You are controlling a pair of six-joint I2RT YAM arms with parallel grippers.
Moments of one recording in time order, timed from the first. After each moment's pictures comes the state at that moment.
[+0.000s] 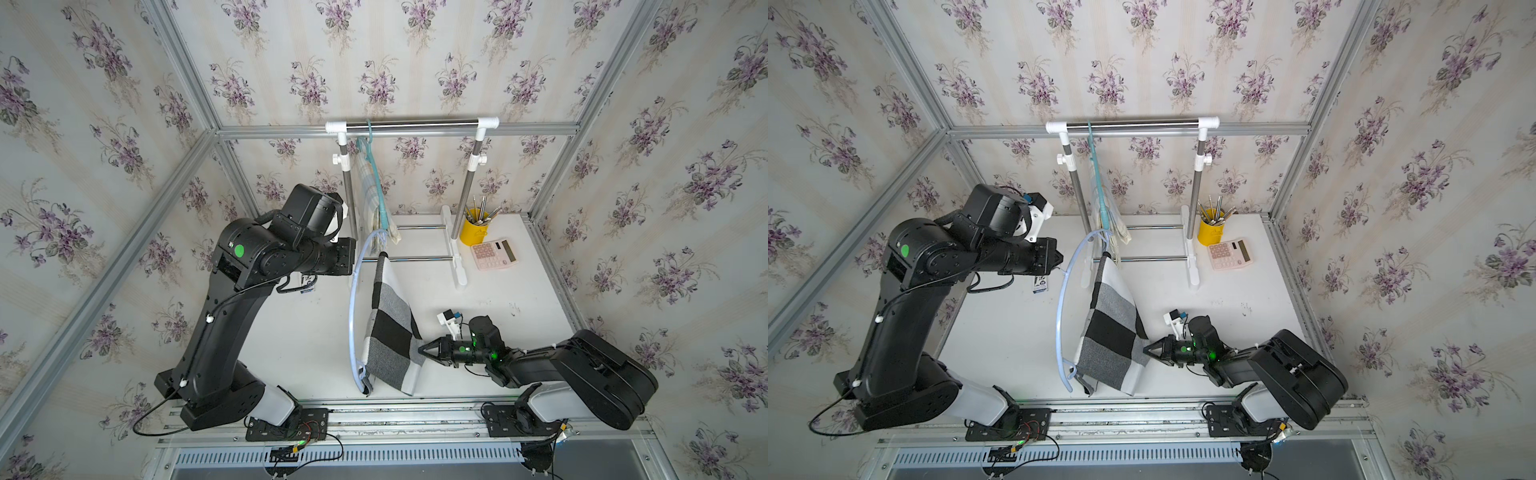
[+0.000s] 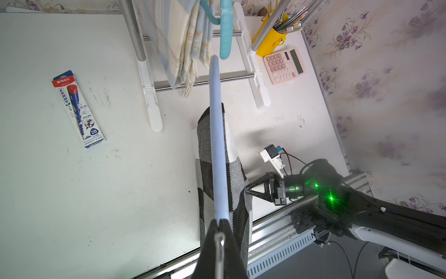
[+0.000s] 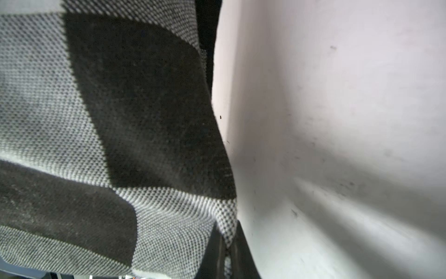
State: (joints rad) left arm -0.65 1.51 2.30 -1.65 0.03 -0.49; right arm 0.65 1.44 0.12 0.80 -0.71 1.09
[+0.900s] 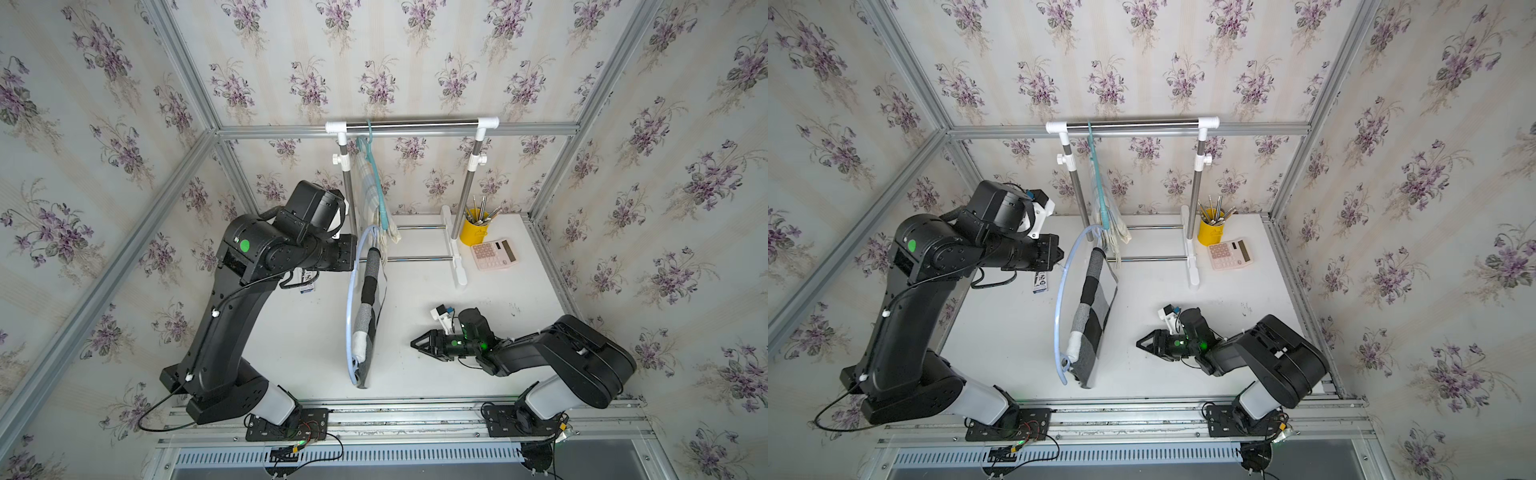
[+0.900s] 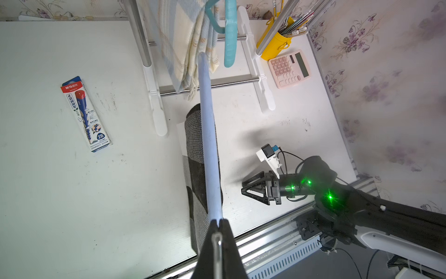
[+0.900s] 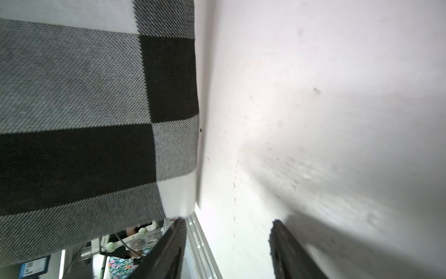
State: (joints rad) left arm -0.65 1.53 2.30 -1.63 0.01 -0.48; right arm 0.65 1.52 0.24 0.67 -0.68 0.95
